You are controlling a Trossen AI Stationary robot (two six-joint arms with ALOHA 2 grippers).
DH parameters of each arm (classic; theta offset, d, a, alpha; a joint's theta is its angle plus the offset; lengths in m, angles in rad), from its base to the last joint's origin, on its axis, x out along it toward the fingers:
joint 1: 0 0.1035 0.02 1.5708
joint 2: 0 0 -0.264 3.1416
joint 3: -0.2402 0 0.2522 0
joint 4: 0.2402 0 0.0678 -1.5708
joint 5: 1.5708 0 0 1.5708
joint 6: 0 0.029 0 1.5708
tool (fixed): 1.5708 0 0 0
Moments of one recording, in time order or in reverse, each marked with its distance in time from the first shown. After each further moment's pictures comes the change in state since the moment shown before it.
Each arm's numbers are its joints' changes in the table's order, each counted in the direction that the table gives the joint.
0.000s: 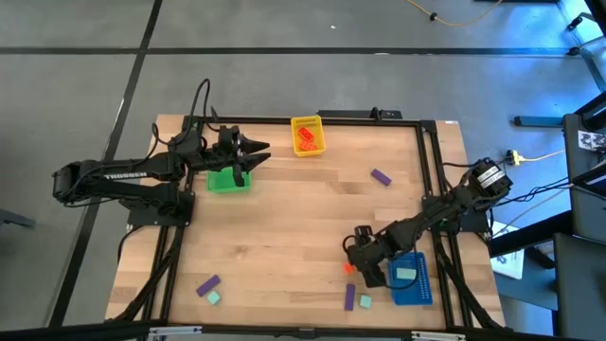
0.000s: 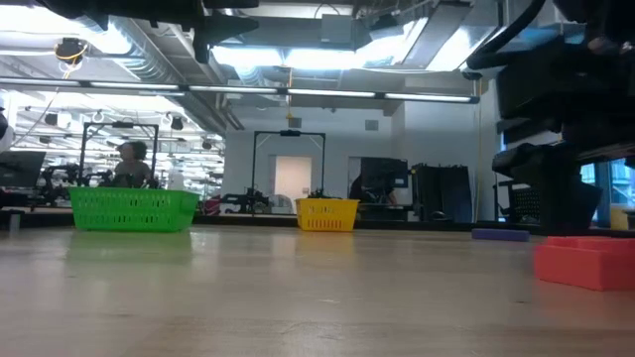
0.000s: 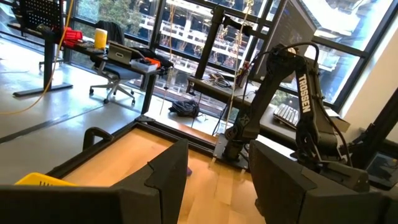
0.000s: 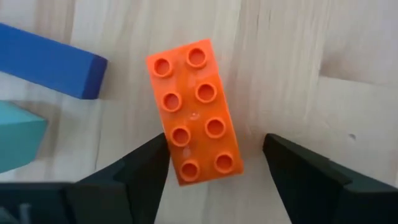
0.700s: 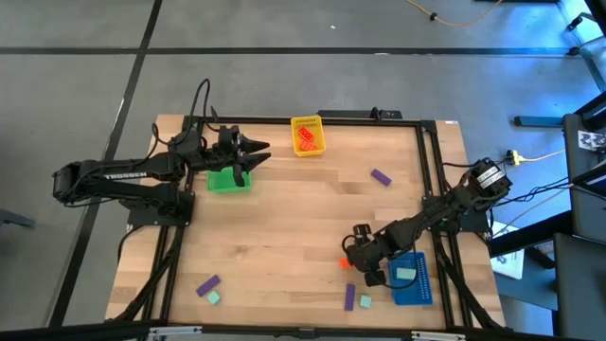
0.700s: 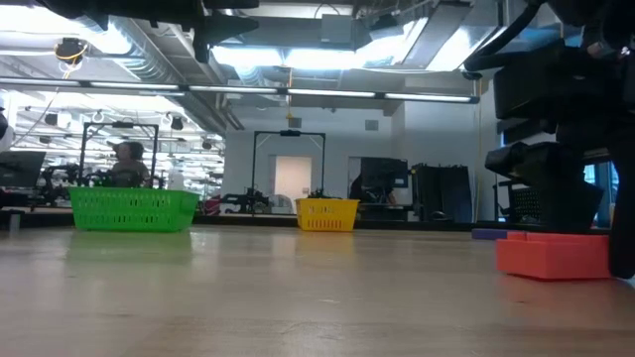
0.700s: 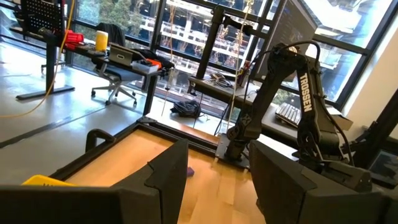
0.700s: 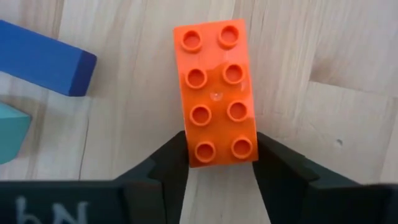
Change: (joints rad) left arm 0.000 0.000 0.000 0.000 -0.003 0.018; right arm 0.000 -0.012 -0.001 -0.004 0.013 -0.049
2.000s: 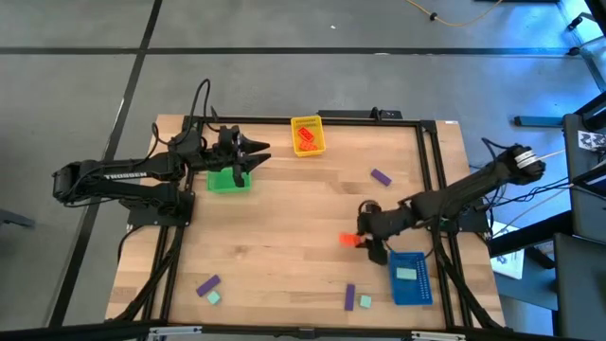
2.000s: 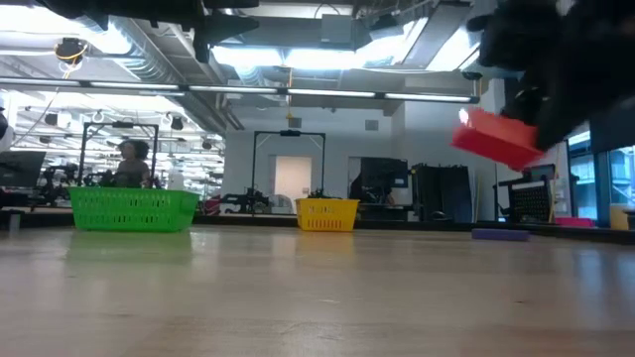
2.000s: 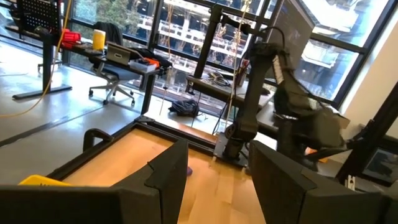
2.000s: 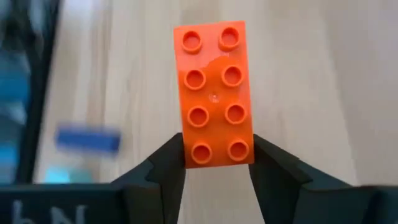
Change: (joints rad) left arm 0.000 0.000 0.000 0.000 0.010 0.000; right arm -0.153 0.418 0.191 -0.107 -0.034 0.179
